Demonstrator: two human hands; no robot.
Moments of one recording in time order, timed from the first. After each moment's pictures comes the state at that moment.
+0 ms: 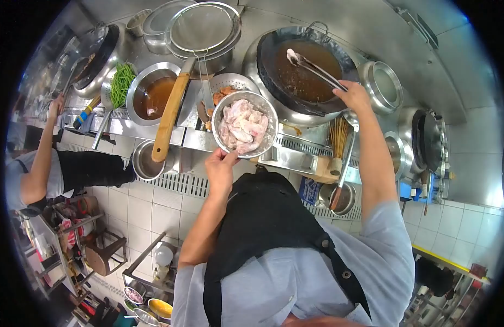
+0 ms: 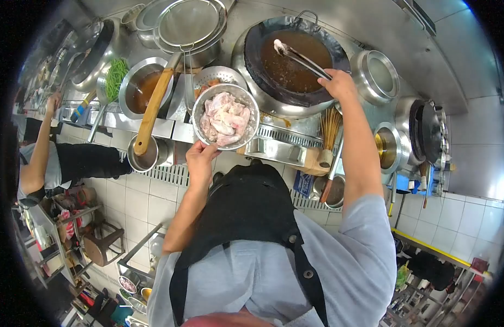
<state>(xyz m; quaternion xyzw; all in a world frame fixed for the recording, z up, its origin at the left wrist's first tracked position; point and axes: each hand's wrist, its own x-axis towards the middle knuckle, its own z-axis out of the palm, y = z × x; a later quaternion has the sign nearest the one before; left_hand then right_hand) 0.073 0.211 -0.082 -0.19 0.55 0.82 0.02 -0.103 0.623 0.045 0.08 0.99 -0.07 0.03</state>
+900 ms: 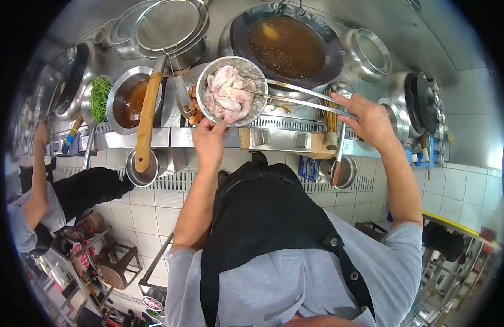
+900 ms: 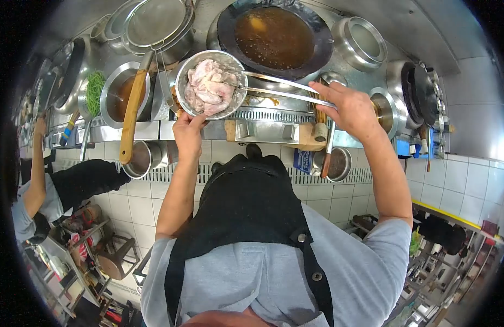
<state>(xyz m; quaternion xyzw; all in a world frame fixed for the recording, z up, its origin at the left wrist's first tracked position) 0.014 0.223 -0.087 -0.11 0.63 0.77 -0.01 0.069 0.579 0.133 -0.15 0.99 -0.01 0.00</state>
